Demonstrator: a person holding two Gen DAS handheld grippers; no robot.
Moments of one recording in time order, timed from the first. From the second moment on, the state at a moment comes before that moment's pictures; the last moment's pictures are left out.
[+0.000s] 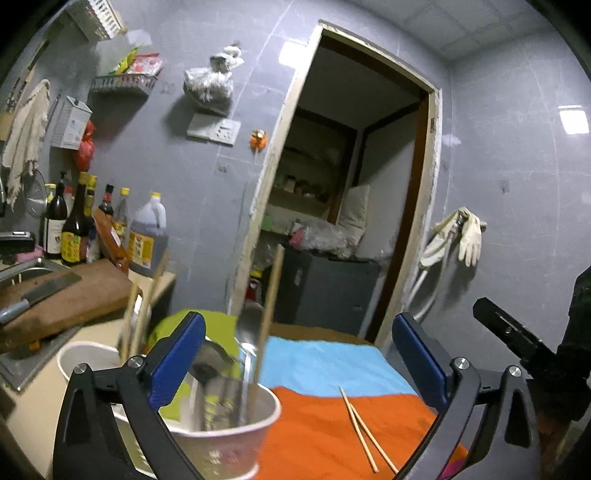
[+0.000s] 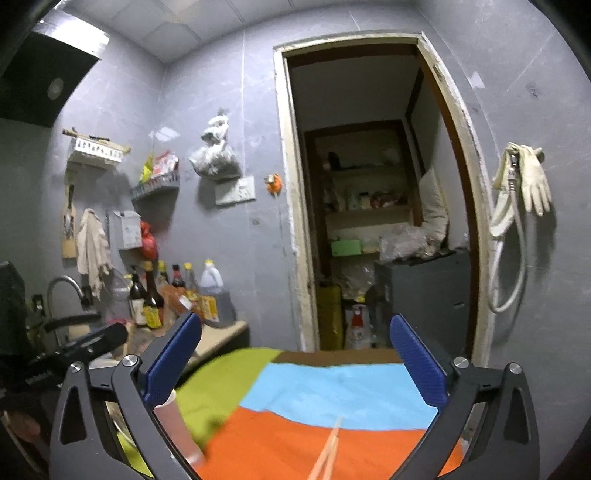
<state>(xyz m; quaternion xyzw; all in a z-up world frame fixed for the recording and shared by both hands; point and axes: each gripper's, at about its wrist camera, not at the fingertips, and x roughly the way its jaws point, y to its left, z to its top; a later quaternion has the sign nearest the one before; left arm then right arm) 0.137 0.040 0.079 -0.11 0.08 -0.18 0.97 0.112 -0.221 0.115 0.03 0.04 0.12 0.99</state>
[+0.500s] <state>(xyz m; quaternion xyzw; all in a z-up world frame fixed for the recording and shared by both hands) 0.138 -0.018 0.043 -0.08 0.17 -0.20 0.96 0.124 -0.274 0.051 0.01 0.19 0.07 0.98</state>
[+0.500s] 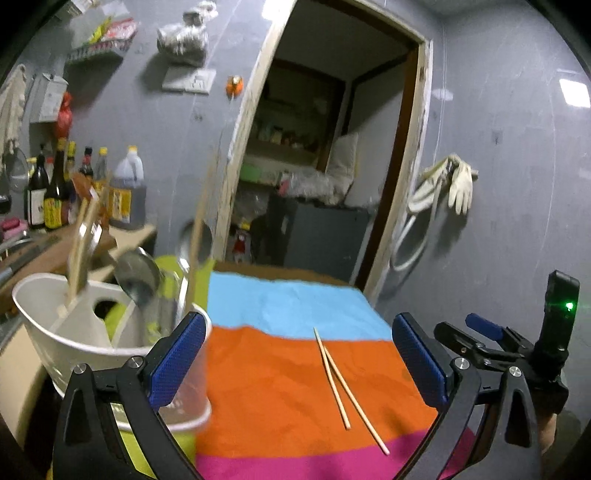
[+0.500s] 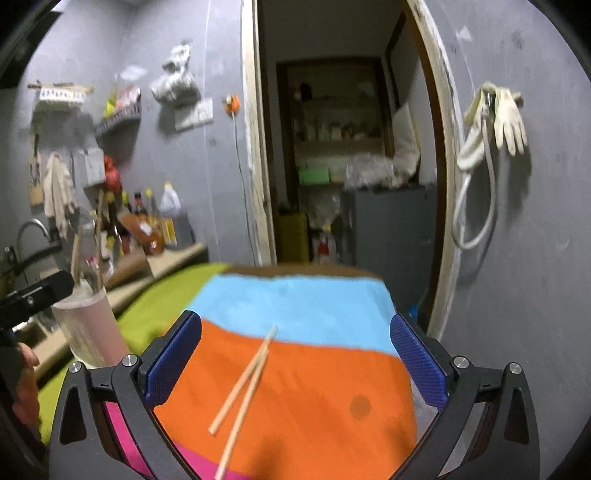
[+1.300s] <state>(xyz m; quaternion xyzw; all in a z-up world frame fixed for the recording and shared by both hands) 0.202 -0.047 -0.033 -0.05 0.42 -0.18 0.89 0.151 -0.258 -0.024 -0.04 0.42 0.13 0.90</state>
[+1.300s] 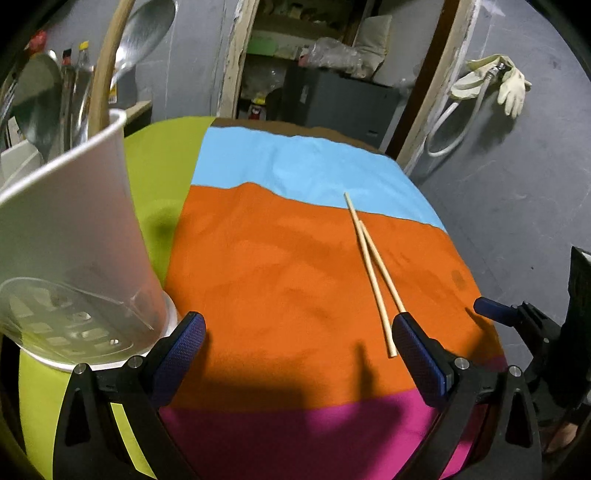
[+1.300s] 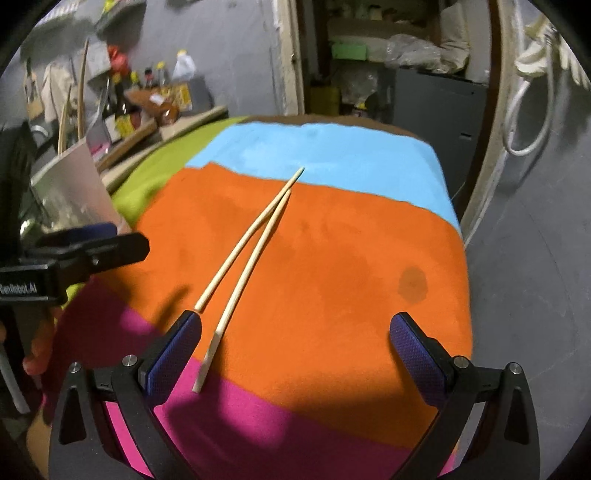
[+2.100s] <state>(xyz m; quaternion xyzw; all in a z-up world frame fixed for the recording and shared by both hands) 0.230 -0.078 -0.043 -0.04 0.44 -0.20 0.88 0.222 -0.284 -0.035 -0.06 0.43 0.10 0.90</state>
